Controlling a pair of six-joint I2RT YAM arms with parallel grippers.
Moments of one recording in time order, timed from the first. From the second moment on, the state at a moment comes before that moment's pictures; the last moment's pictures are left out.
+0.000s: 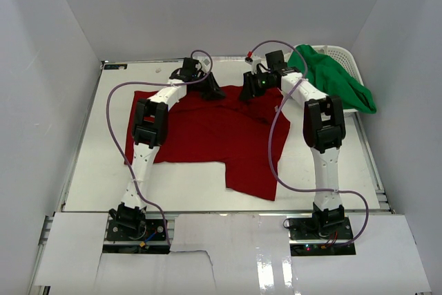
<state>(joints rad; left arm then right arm) -0.31 2.59 2.16 -0.37 0.61 -0.64 0.30 2.27 1.88 -0.48 -0.72 -0.08</state>
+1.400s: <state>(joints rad) -0.31 2.59 2.18 -0.40 0.59 -0.61 0.48 1.79 1.28 -0.26 -0.44 0.04</state>
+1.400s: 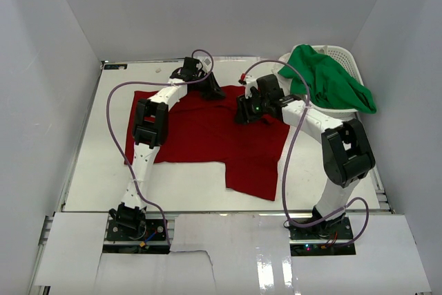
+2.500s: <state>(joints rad) -0.31 2.59 2.16 -0.39 0.59 -0.60 0.50 1.90 1.14 0.00 -0.23 0.28</state>
